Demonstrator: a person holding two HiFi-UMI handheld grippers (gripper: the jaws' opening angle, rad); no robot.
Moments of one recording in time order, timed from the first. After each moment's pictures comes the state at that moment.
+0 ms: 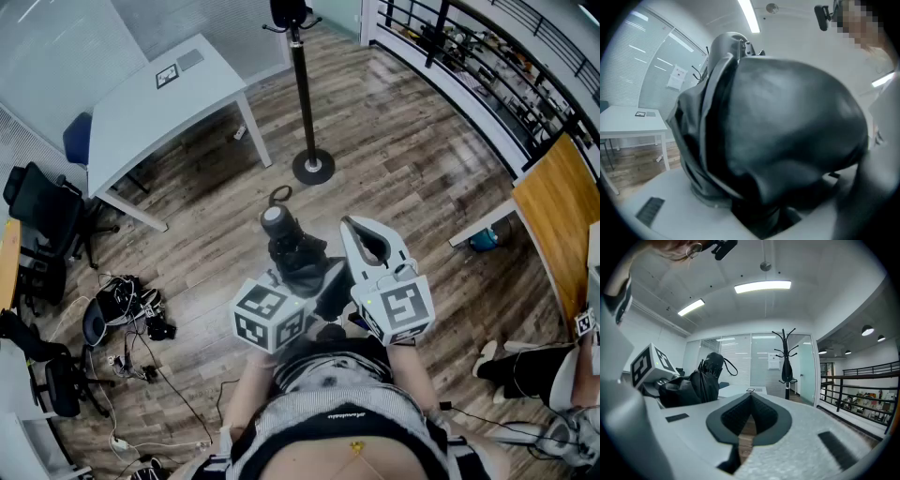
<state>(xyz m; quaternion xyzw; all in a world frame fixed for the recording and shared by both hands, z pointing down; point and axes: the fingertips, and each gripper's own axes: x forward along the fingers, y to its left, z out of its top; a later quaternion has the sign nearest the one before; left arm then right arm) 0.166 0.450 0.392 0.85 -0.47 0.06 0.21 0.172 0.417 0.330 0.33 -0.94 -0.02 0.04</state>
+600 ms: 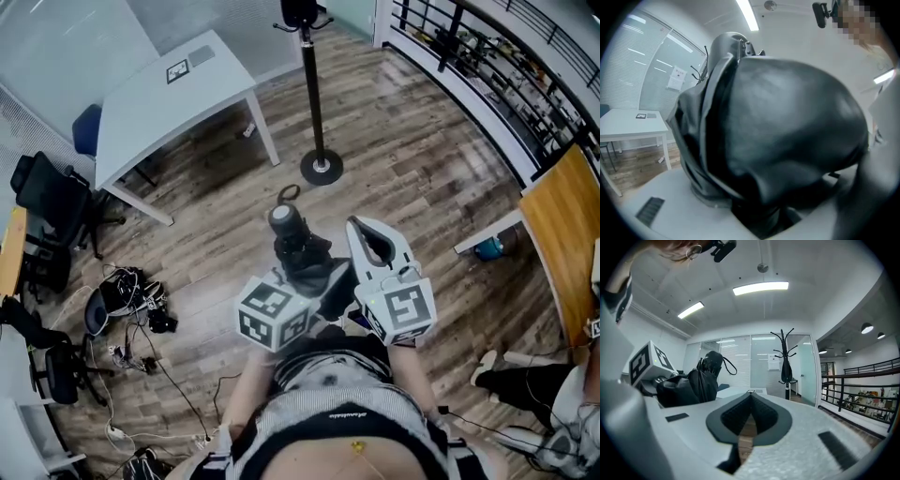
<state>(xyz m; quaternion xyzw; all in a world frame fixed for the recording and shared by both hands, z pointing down) 0.178 0.438 0.396 0.85 -0.48 0.08 0.21 0.184 0.402 0.335 0.33 -0.94 -0.01 0.03</state>
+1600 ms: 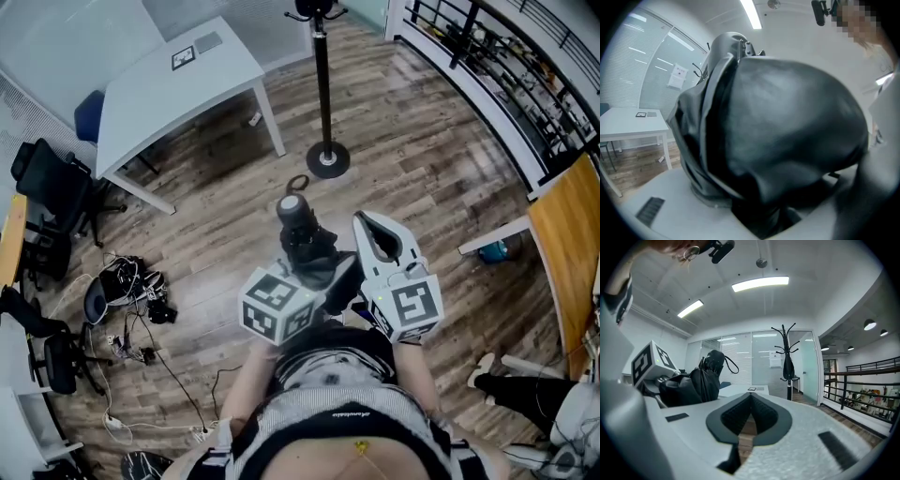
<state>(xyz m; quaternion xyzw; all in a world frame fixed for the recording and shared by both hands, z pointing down) 0.162 0.408 0.409 0.85 -0.48 0.08 0.21 0.167 0.373 0.351 0.32 -0.95 0.00 0.04</state>
